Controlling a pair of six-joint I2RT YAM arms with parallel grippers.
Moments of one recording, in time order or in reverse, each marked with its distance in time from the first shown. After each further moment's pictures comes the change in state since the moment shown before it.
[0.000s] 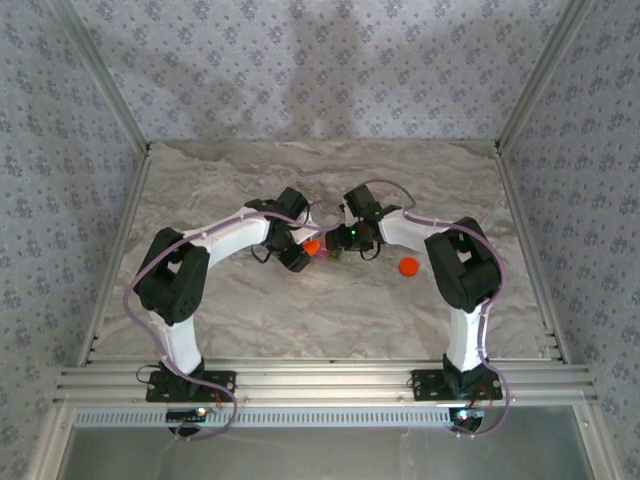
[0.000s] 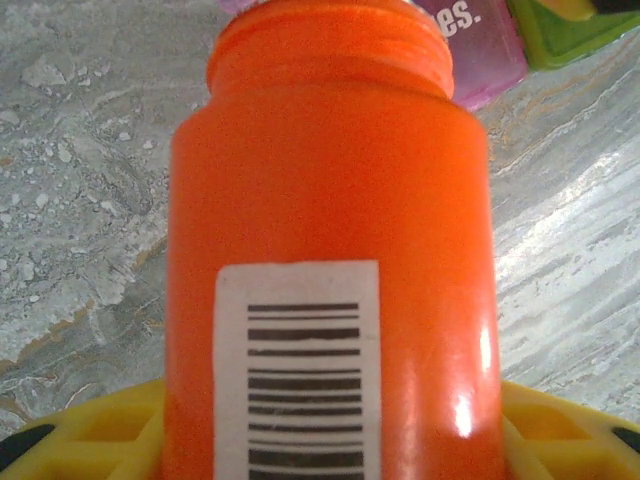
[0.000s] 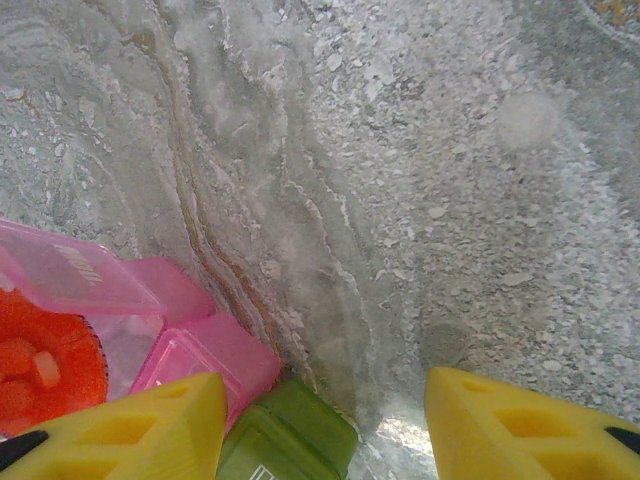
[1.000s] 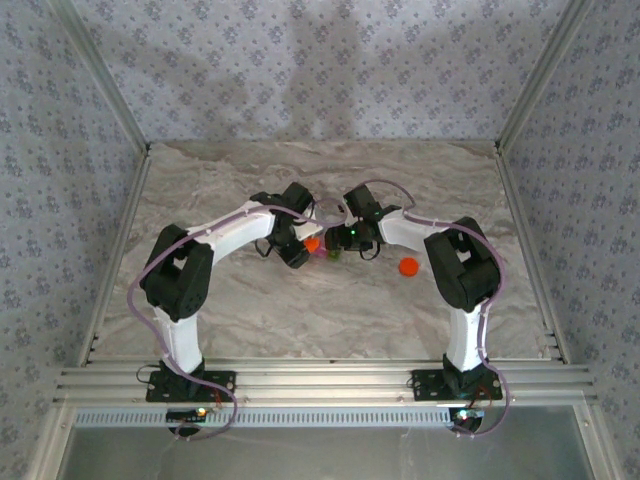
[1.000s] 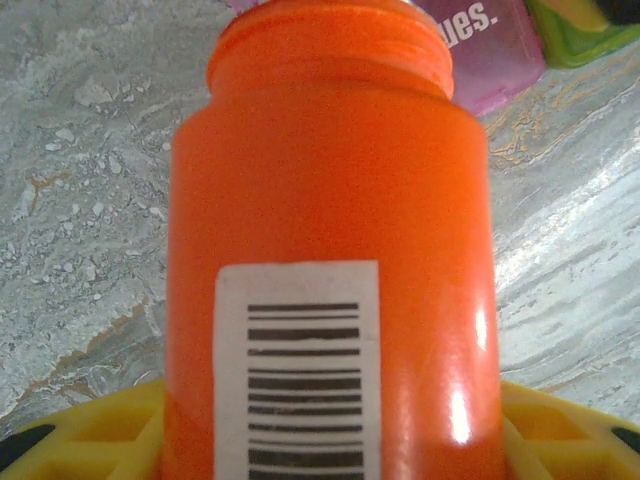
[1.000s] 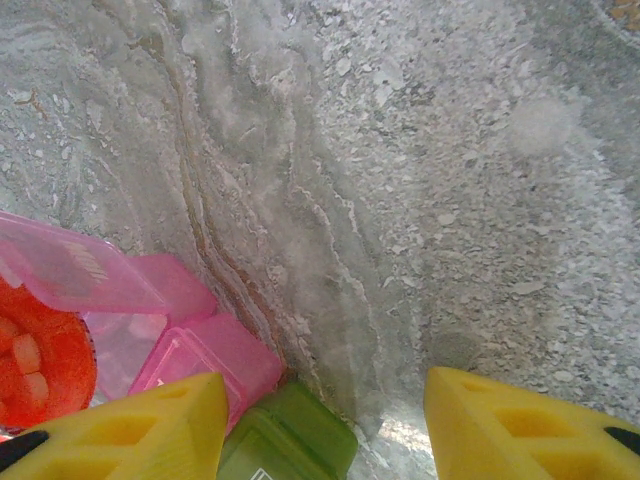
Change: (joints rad) left arm -0.011 0.042 0.101 -0.100 -0.073 0.056; right arm 0.000 0.005 0.000 0.012 -0.008 0.000
